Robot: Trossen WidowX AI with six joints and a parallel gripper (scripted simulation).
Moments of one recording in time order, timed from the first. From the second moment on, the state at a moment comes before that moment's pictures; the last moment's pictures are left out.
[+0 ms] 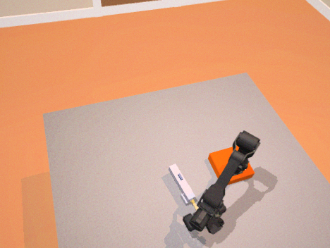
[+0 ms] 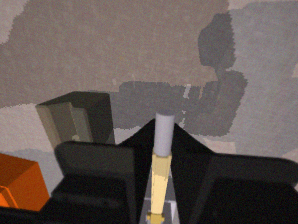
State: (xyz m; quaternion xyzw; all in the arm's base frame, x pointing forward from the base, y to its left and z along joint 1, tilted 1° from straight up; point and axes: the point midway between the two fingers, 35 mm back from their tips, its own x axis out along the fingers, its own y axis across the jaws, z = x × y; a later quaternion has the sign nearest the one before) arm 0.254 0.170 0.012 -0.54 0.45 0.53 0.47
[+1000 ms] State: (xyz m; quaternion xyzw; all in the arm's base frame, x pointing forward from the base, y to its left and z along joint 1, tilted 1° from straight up) arm 0.250 0.193 0.017 -0.54 0.44 0.53 0.48
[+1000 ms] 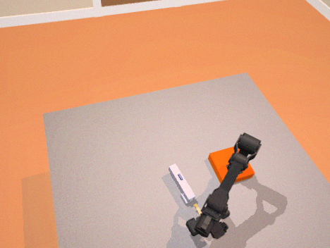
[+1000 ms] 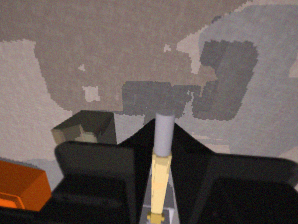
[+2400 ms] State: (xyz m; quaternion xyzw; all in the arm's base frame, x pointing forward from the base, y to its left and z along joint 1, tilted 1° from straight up) arm 0.244 0.188 0.032 -0.54 0.45 0.53 0.48
